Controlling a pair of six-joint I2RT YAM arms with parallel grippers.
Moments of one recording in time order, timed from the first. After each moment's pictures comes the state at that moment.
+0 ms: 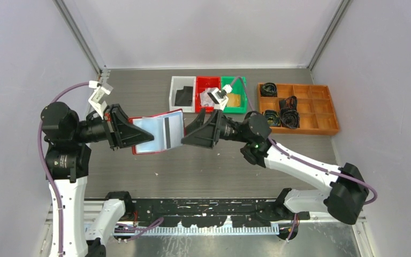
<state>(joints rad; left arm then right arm) 0.03 0.79 1.26 -0.47 1.40 -0.58 0.85 1.24 0.86 0.83 -0.65 1.24</state>
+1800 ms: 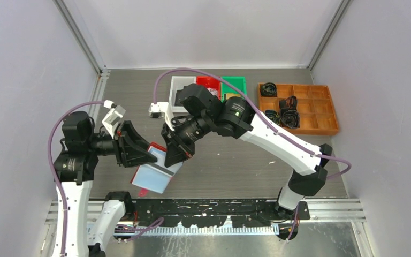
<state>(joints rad) 0.01 0.72 1.10 -0.76 1.50 -0.15 1.13 1.64 2.00 -1.00 -0.67 0.11</state>
